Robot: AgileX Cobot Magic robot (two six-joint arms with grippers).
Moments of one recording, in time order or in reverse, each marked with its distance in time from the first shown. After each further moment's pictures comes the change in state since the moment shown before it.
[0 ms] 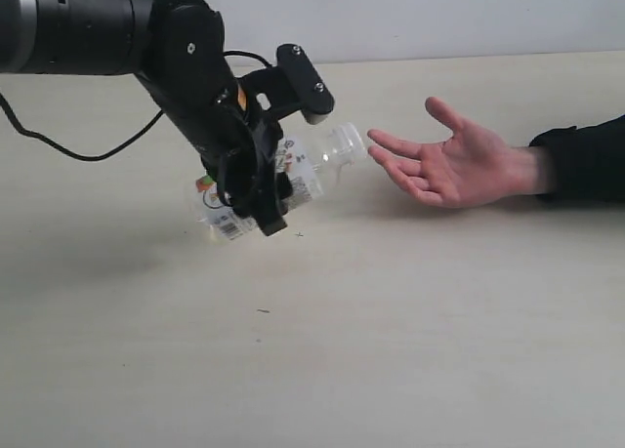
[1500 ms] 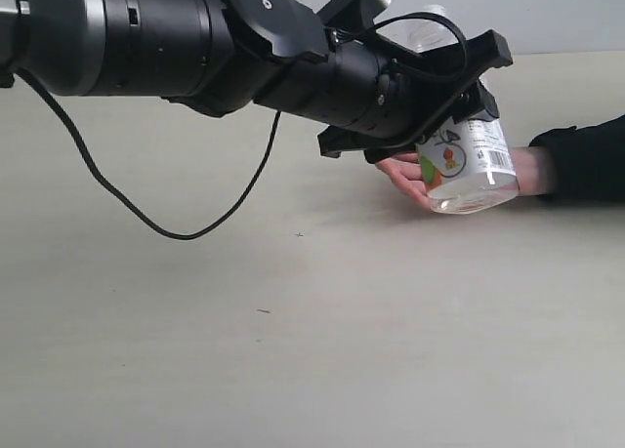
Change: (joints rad) left arm -0.151 0.029 -0.073 -1.050 -0.423 -0.384; right arm 0.000 0.000 0.000 0.000 0.000 0.000
